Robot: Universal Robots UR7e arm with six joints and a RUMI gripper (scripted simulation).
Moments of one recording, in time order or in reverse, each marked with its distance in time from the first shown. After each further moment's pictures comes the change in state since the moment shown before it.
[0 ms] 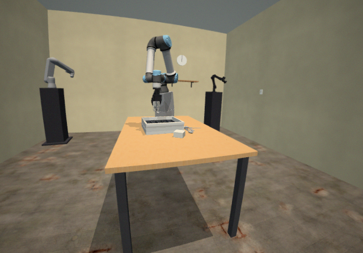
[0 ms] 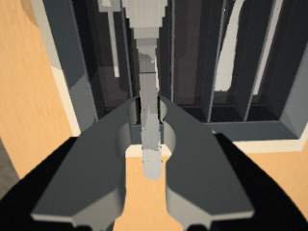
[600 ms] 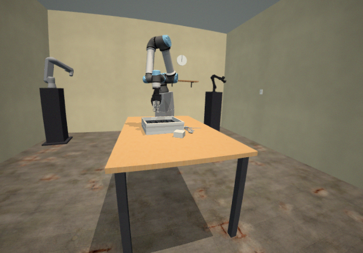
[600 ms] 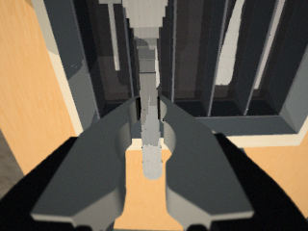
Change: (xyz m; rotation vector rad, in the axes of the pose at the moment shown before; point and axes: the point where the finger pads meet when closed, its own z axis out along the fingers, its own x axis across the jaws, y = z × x) arm -0.002 0.000 -0.001 -0.053 -0.001 -0.007
